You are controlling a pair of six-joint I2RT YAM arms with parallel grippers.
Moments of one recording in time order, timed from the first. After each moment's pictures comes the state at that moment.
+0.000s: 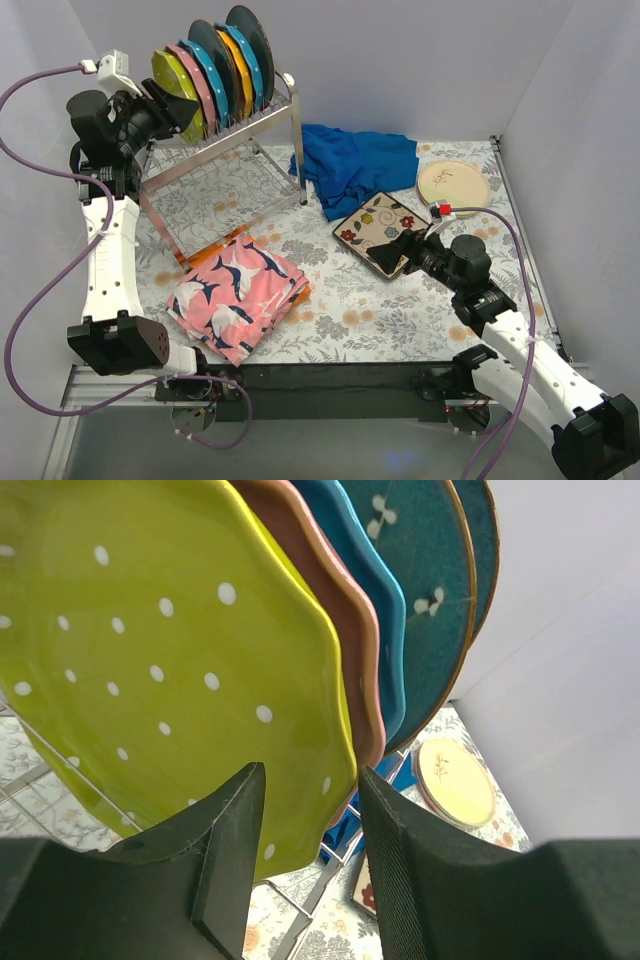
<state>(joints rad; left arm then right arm) 0.17 1.40 1.66 -0.26 0.55 -0.45 0.47 0.77 0.48 0.13 -0.32 0.52</state>
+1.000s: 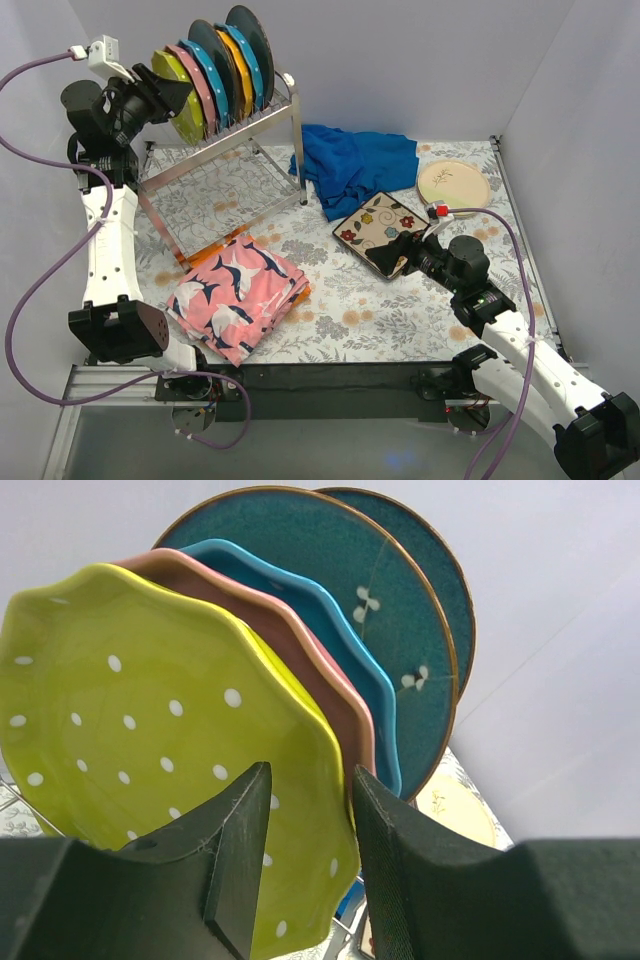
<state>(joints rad) 0.18 1.48 1.72 -0.12 0.57 -0.50 0.49 0.77 0.48 0.13 -0.30 0.49</state>
